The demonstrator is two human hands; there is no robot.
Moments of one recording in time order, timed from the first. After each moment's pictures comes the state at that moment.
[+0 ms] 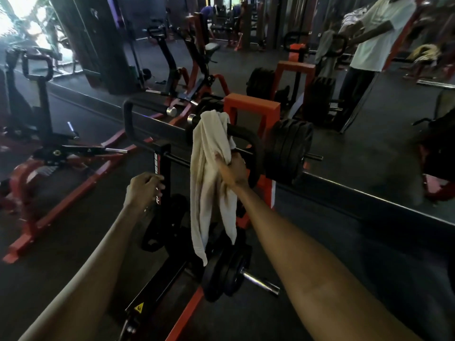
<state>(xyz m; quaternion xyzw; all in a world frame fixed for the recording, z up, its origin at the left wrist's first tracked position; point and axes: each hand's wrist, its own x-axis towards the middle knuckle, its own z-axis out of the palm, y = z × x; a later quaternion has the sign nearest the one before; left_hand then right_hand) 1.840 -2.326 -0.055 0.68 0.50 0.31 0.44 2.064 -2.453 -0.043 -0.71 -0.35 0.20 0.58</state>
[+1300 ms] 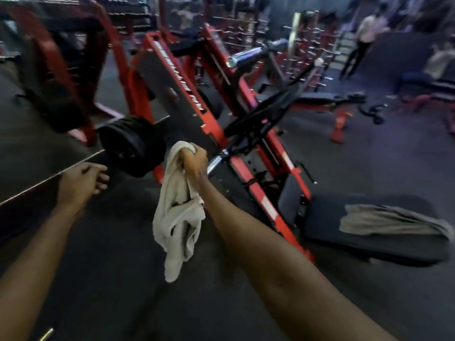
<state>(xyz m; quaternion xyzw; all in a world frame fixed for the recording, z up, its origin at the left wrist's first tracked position) 2.050 -2.942 -0.041 0.82 -0.10 -0.05 0.56 1.943 -3.180 -0.035 -0.67 0.24 -0.30 0.63</state>
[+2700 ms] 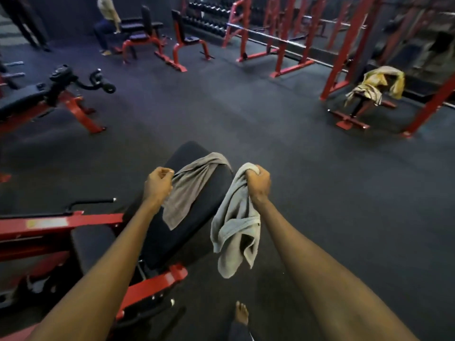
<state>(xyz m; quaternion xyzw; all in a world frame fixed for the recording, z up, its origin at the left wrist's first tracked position) 1.541 -3.845 -0.135 0.61 -0.57 -0.40 0.37 1.285 -3.752 -0.124 -0.30 0.73 -0.56 0.26</state>
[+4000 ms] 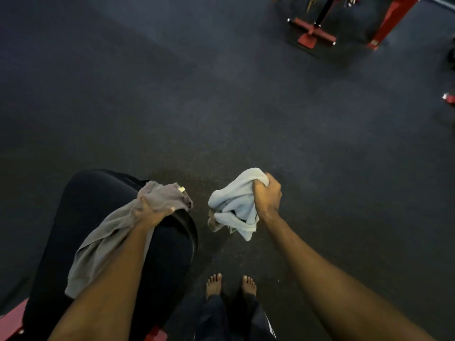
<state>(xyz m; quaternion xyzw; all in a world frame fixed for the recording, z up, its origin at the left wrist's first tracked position) 1.199 -4.311 -0.432 0.70 -0.54 -0.45 -0.10 0.974 -4.136 -0.339 -0.07 0.84 -0.48 0.23</state>
